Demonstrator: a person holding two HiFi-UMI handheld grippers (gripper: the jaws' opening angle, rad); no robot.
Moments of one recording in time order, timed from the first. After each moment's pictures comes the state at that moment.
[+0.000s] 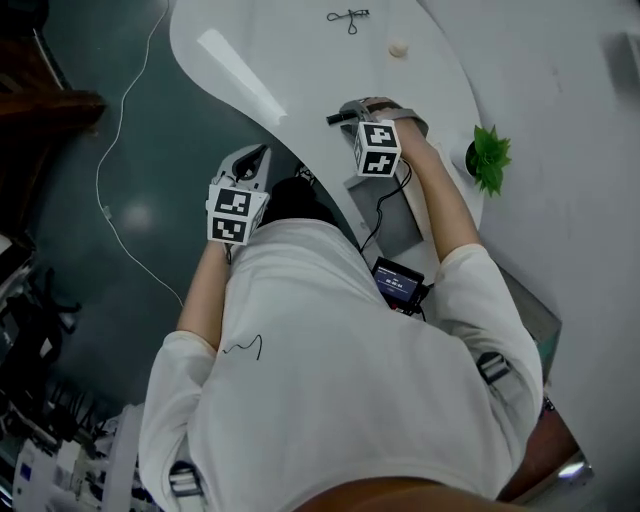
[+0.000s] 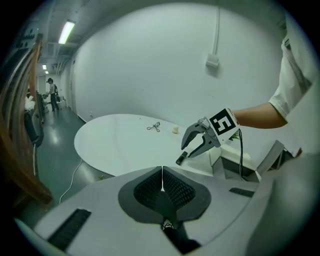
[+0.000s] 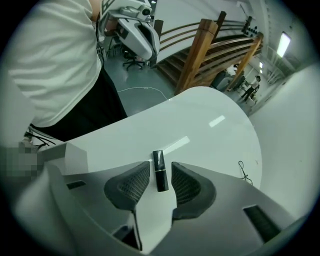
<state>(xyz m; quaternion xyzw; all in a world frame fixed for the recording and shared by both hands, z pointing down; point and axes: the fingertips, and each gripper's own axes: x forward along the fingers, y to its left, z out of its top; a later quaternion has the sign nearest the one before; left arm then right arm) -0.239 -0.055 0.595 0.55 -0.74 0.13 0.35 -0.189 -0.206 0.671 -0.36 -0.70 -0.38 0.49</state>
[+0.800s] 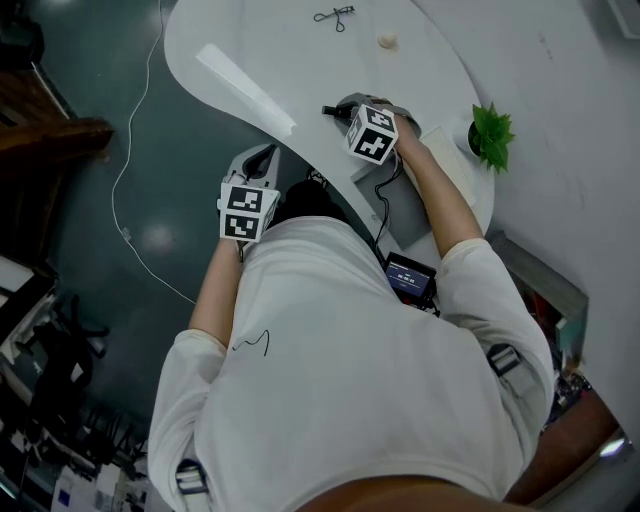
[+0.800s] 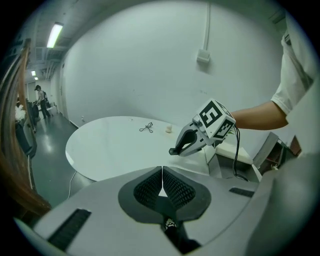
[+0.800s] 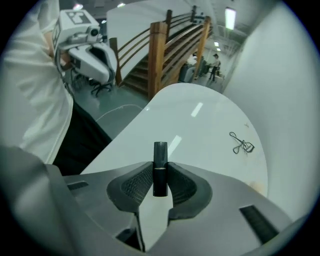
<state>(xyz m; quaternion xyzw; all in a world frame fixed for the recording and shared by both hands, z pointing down) -0.241 -0.068 0.588 0.59 -0.72 0.15 0.33 -0.205 -0.204 0.668 -0.24 -0.79 -0.21 0.52</state>
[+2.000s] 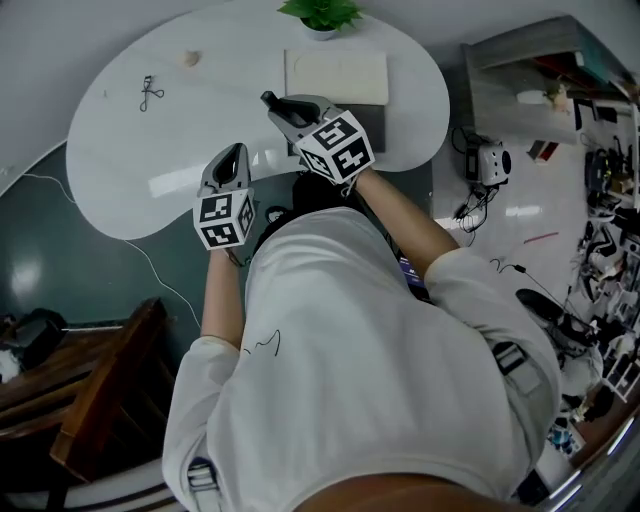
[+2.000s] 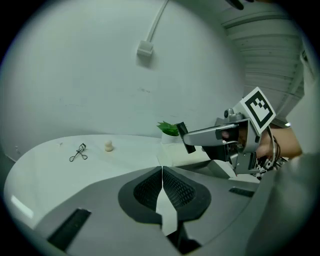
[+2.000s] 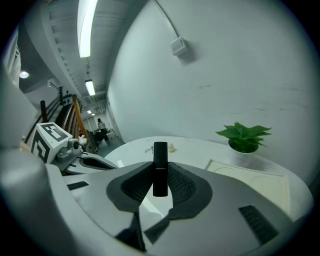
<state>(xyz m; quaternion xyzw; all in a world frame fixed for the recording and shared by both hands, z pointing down) -0.125 -0.189 0.557 0.80 -0.51 0.19 0.24 -0.052 -0.247 0.527 0.32 -0.90 0.21 0.21</state>
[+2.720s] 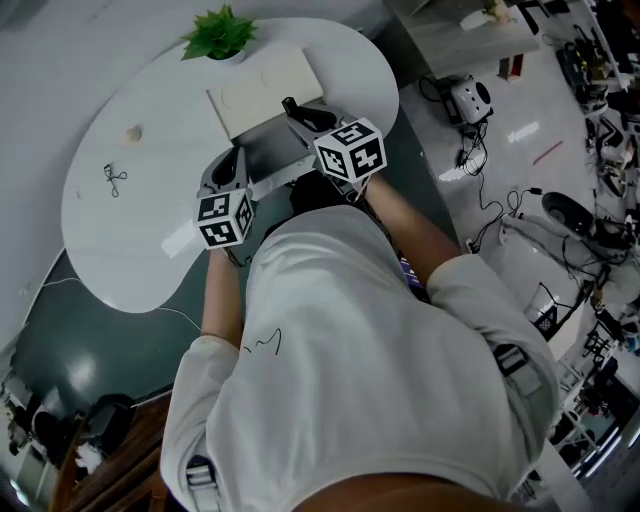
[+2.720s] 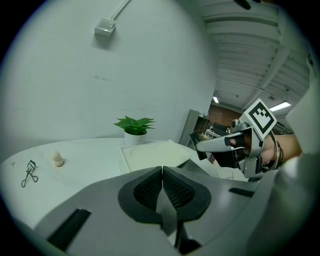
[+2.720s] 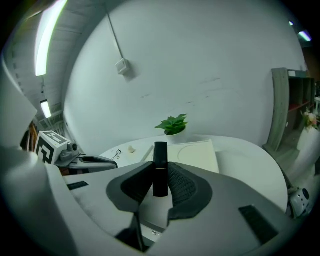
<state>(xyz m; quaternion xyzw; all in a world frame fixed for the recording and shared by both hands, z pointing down) -0.003 -0.229 0.565 0.88 -0.36 0.23 0.22 0.121 -0.231 0.553 0.52 -0.78 0.31 0.14</state>
